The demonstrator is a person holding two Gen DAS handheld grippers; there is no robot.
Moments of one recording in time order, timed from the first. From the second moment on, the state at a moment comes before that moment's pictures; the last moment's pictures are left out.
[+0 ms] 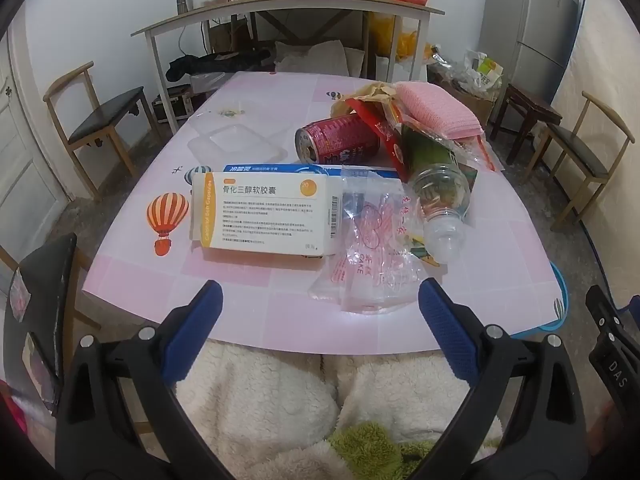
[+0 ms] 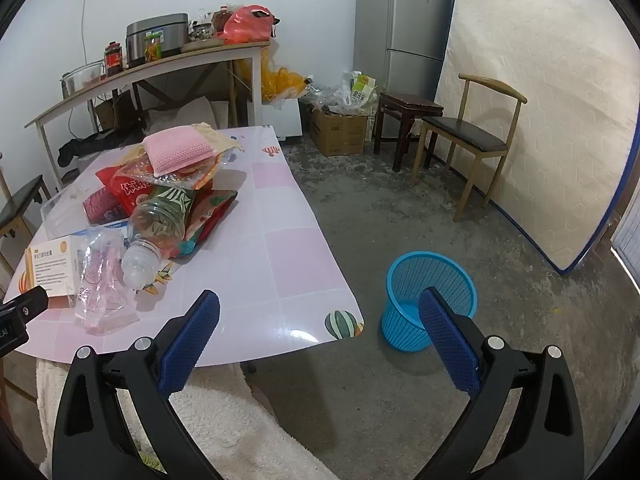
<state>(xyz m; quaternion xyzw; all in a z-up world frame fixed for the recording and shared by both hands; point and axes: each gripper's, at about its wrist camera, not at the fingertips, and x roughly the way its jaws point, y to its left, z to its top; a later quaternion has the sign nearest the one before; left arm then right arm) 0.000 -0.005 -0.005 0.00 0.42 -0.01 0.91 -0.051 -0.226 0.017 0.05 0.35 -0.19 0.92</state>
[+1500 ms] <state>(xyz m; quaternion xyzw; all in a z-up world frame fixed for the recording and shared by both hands) 0.022 0.060 0.021 -0.02 0.36 0.04 0.93 0.007 -0.209 0.049 0.03 0.30 -0.09 0.95</state>
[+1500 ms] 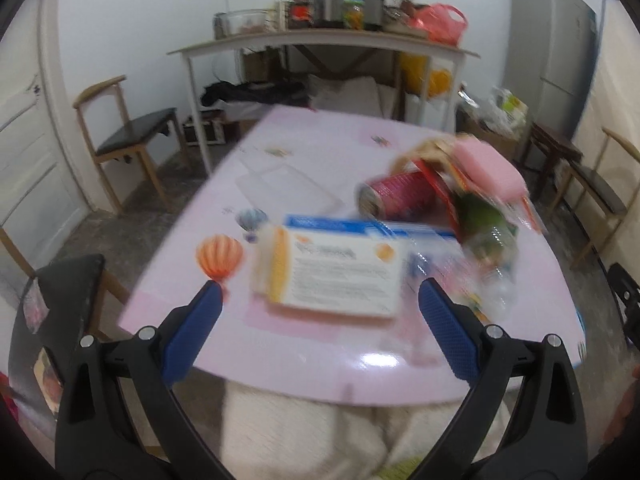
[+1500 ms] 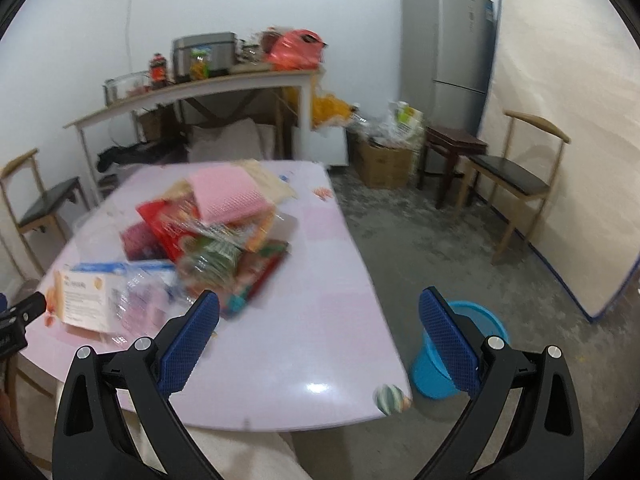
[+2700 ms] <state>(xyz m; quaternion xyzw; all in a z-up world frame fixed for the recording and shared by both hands) 0.281 0.202 -0.082 -0.22 0.51 0.00 0.83 0.109 -0.226 0.045 0.05 0.27 -0.02 0.96</state>
